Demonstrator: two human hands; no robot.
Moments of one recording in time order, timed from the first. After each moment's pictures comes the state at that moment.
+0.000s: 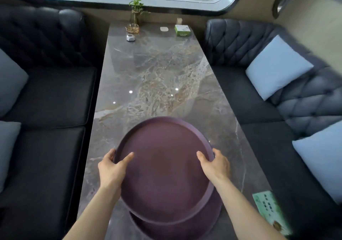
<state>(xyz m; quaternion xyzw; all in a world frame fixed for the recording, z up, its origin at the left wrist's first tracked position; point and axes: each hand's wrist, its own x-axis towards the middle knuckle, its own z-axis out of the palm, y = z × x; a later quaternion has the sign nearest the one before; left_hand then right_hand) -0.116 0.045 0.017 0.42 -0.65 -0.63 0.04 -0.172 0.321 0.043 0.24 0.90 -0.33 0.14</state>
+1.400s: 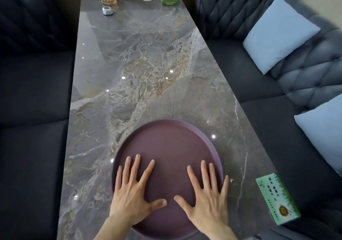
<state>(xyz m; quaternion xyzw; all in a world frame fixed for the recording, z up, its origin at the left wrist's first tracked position) -0.068 0.109 -0.071 0.00 -0.98 -0.15 -0.10 -0.068 0.340 -0.063 -0.04 0.99 -0.04 0.13</state>
